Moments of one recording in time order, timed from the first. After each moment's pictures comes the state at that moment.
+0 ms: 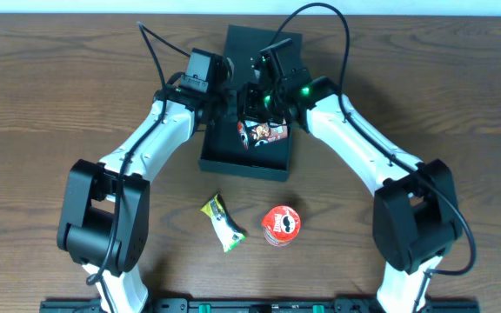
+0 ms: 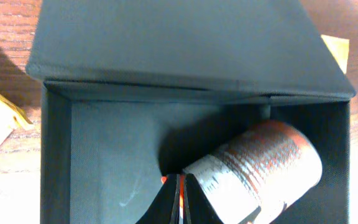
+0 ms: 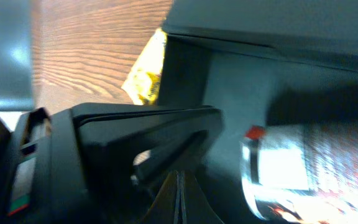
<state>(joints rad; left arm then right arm) -0.34 1.91 1.37 -0.46 0.25 -0.35 0.49 1.98 1.56 -0.54 -0.42 0.68</state>
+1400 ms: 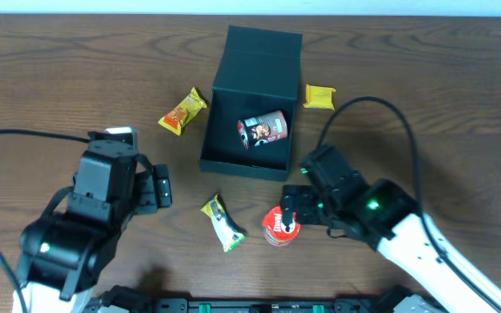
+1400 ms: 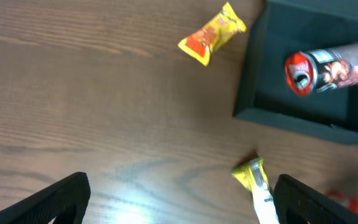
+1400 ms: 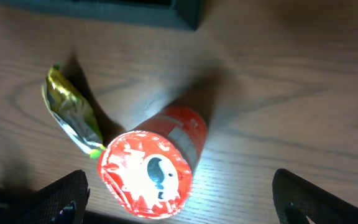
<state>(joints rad) -0.31 0.94 1.14 -1.14 -0.22 -0.33 0.70 1.23 0.98 -0.98 -0.04 0.73</state>
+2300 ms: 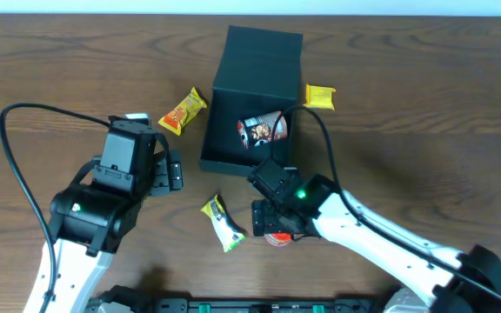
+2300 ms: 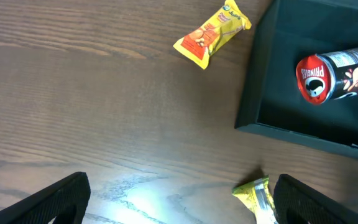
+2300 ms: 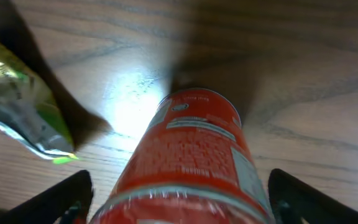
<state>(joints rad) -0.32 1.05 1.08 -1.02 -0.22 -0.33 0.85 1.53 0.98 -0.88 -0.03 0.81</state>
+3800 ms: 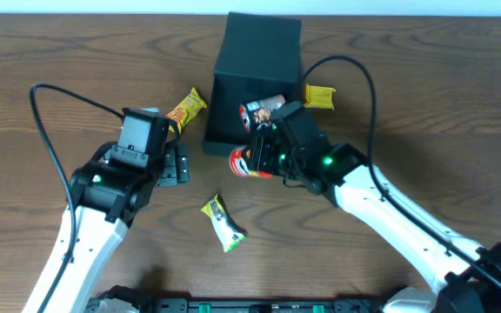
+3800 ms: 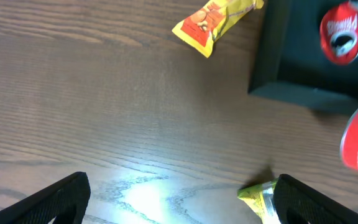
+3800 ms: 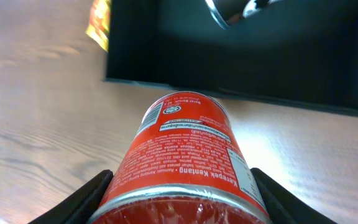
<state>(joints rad) -0.32 1.18 1.08 -0.99 -0.22 -0.33 0.61 1.53 1.08 -0.46 -0.20 0.82</state>
